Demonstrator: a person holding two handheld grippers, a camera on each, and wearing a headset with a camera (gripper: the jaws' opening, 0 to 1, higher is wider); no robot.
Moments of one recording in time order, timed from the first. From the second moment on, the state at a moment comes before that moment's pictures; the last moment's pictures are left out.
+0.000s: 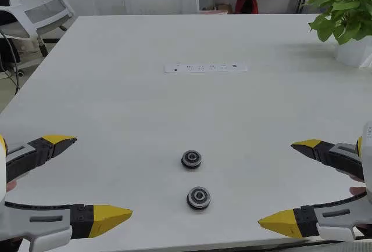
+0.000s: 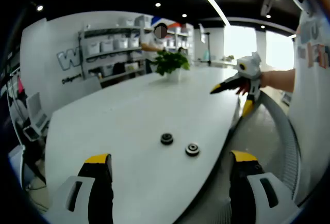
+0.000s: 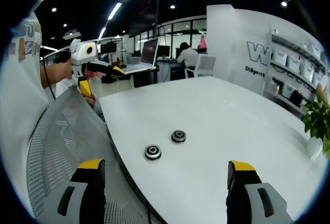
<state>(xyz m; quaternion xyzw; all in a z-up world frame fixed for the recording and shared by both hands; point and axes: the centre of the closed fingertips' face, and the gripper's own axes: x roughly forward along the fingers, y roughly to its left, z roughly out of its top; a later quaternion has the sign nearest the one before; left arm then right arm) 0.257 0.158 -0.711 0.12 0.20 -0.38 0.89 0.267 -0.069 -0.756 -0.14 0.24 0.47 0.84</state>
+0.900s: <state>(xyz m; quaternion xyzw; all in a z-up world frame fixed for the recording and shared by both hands) 0.257 0.148 -0.720 0.13 0.21 -0.39 0.89 0.262 -0.072 -0.764 -0.14 0.24 0.48 0.83</state>
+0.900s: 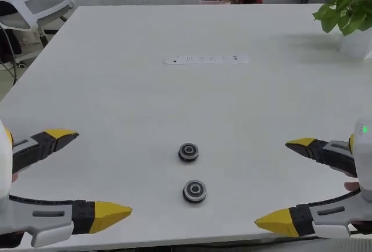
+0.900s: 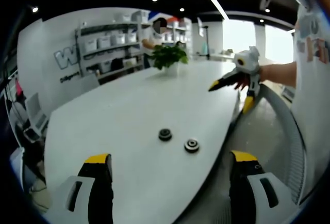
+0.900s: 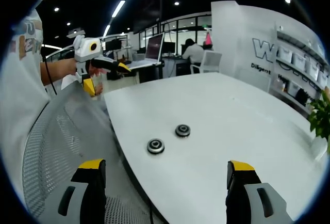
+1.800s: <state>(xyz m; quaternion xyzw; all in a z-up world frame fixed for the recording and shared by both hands) 0.249 0.154 -0.716 0.13 0.21 -0.38 0.89 0.260 -0.070 -0.759 -0.14 0.23 0.48 0.83</state>
